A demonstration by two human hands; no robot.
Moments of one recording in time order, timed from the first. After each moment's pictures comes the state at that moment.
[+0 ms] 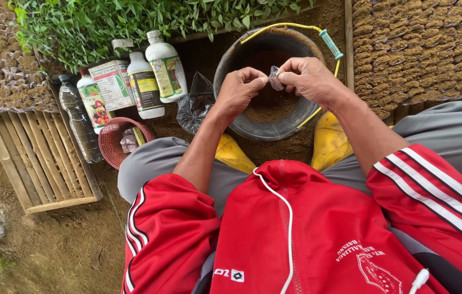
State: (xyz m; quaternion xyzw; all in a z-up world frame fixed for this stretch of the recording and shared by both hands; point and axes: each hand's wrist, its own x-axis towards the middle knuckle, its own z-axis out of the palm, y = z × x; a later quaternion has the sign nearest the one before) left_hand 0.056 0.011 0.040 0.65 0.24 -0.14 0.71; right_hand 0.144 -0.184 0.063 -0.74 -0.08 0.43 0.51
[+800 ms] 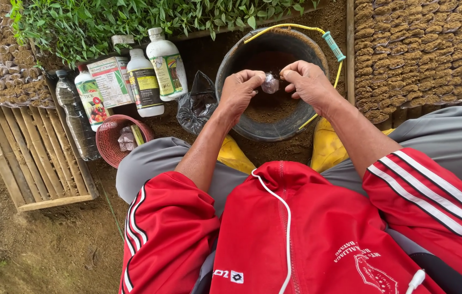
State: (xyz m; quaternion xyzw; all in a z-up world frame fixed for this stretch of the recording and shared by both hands) left_hand 0.051 0.008 -0.022 0.61 0.31 -0.08 0.73; right_hand 0.138 -0.186 -0.009 -0.76 -0.01 0.36 0.55
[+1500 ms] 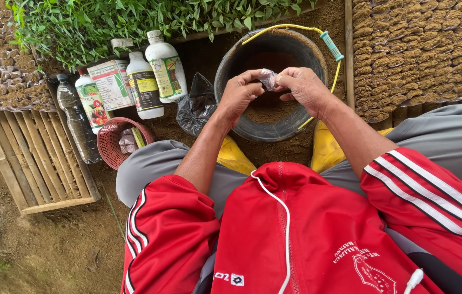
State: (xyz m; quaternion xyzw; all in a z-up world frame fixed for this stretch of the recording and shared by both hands) left_hand 0.045 0.006 0.000 0.62 0.25 -0.10 0.73; right_hand 0.129 -0.173 -0.004 -0.71 0.02 0.39 0.58
